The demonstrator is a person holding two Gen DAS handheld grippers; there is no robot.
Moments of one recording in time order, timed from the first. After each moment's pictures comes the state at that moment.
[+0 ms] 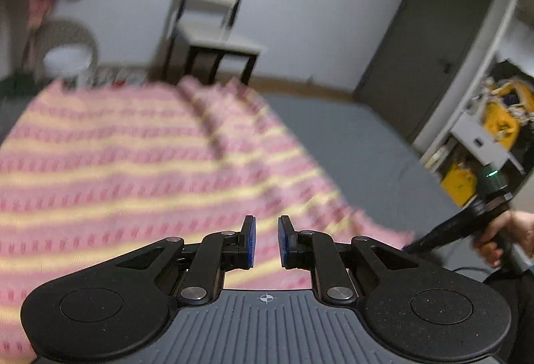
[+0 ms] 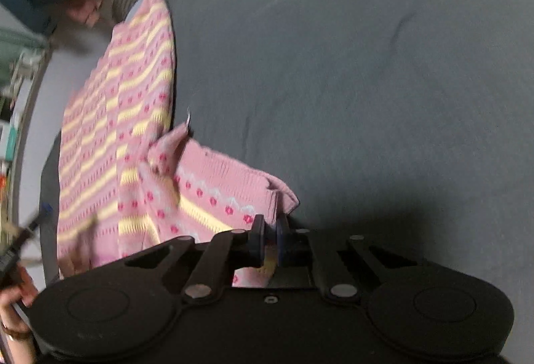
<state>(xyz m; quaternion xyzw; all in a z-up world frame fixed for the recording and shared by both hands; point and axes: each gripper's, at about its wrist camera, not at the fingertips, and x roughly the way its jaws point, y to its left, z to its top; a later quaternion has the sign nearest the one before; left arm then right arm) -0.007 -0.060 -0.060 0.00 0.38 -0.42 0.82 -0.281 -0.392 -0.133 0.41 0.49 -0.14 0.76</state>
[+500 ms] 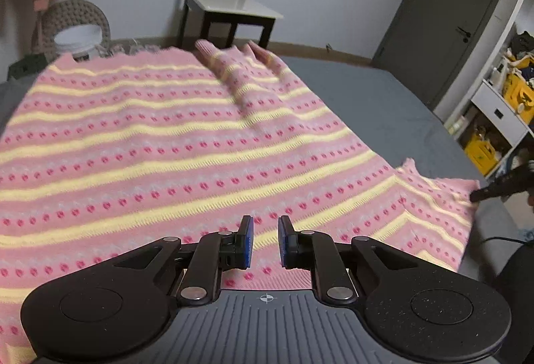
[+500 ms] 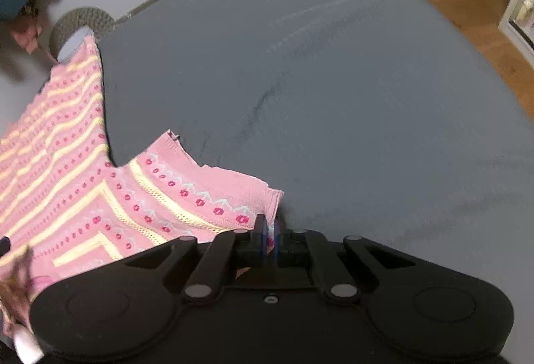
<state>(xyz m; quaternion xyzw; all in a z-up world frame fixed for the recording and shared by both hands) -0.005 -0.067 -0.074 0.04 0.41 -0.41 0.81 -0.310 -0.405 -0.091 0.31 0.50 -0.29 0.76</state>
